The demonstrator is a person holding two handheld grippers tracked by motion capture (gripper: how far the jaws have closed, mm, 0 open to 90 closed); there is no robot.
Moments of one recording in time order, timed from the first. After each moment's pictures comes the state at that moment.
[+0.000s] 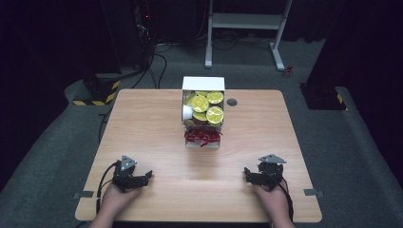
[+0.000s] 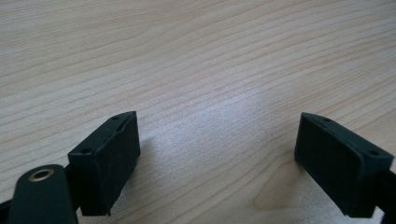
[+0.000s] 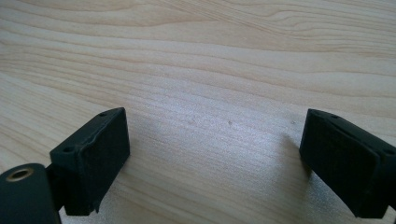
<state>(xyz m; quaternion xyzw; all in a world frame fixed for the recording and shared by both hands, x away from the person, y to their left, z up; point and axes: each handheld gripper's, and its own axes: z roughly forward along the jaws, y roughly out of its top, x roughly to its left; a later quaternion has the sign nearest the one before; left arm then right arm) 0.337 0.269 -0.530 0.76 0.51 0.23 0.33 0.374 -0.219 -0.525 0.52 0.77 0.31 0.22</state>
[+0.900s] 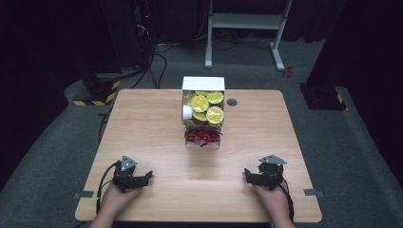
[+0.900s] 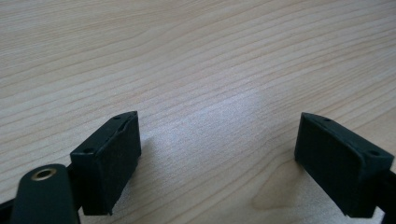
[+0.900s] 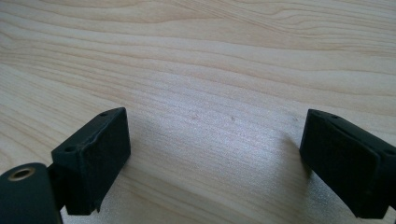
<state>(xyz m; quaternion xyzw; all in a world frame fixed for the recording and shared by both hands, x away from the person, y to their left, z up) 0.336 0.268 -0.530 0.76 0.50 0.23 0.33 0.372 -0.221 -0.525 0.51 0.77 0.31 0.21</state>
